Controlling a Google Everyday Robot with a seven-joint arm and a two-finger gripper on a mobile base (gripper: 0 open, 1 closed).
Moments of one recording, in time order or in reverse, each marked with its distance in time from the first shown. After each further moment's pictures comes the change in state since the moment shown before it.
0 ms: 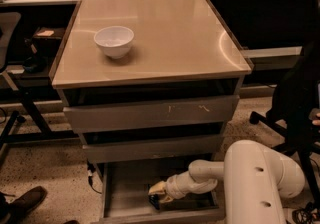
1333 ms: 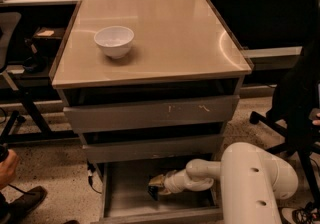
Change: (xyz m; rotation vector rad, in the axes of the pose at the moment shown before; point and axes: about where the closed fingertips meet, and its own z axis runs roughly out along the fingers) arm -0.051 -0.003 0.011 0.002 -0.151 0.039
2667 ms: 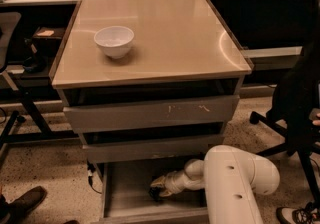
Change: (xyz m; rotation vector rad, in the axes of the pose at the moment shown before) arm -0.022 -0.036 0.030 0.057 0.021 0.120
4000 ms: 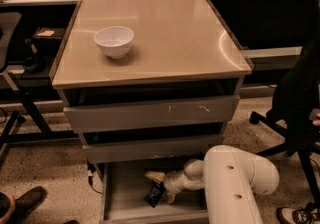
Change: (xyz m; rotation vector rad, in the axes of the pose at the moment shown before) arm 0.000 0.000 0.000 0.001 0.001 0.002
